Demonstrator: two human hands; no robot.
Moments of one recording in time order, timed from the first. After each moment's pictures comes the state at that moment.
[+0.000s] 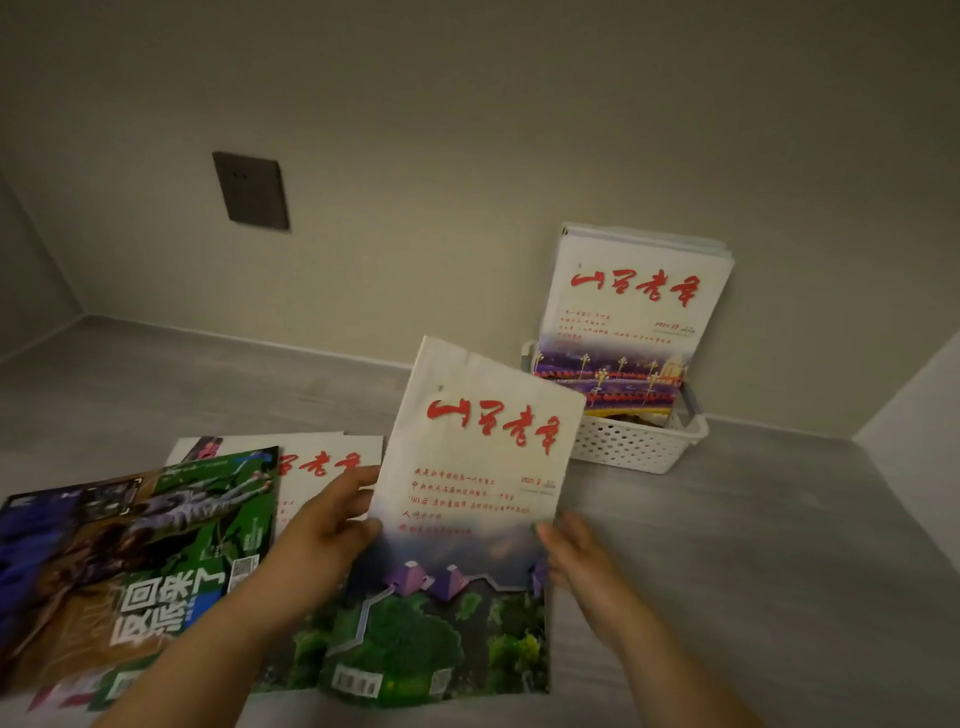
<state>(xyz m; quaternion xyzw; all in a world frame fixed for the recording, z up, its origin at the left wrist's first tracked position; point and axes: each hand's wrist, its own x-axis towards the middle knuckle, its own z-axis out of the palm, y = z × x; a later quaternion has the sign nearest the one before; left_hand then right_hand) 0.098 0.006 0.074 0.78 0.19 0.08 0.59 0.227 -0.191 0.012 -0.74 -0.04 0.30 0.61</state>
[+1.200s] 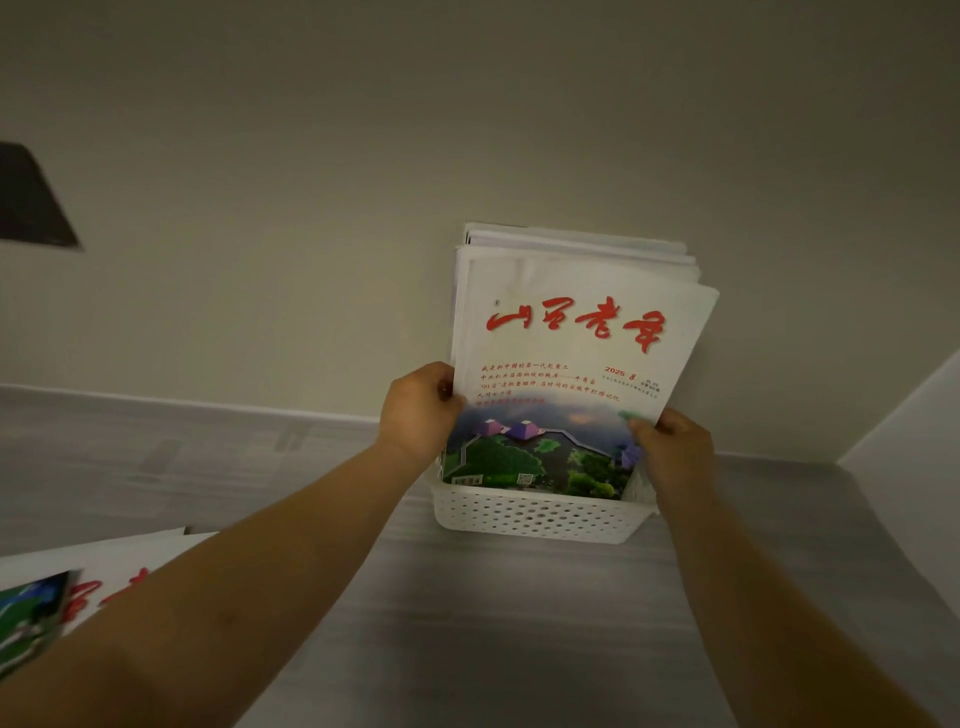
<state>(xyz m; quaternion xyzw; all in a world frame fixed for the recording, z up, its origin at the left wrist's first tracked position) 0.405 -0.039 0.067 0.89 0.19 0.16 0.38 0.459 -0.248 0.053 -0.77 0.04 -0.08 0.63</state>
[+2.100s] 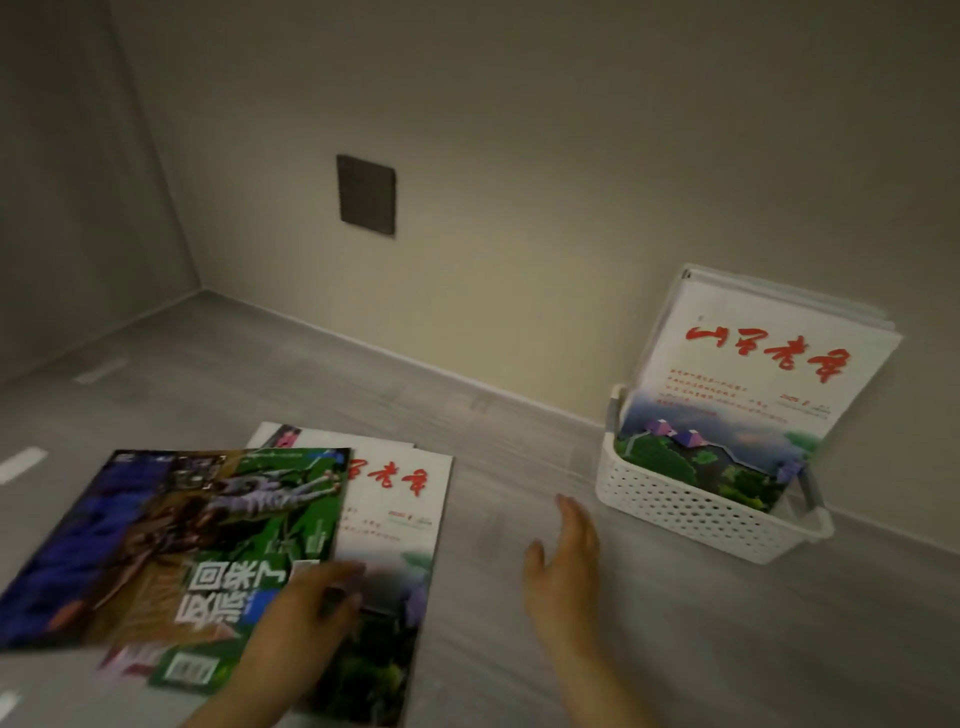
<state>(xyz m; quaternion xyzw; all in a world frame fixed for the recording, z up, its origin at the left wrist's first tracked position) 0.067 0.052 -0.005 0.80 0.37 0.11 0.46 0.228 -0.093 0.003 -0.89 -0.17 0.02 0.41</state>
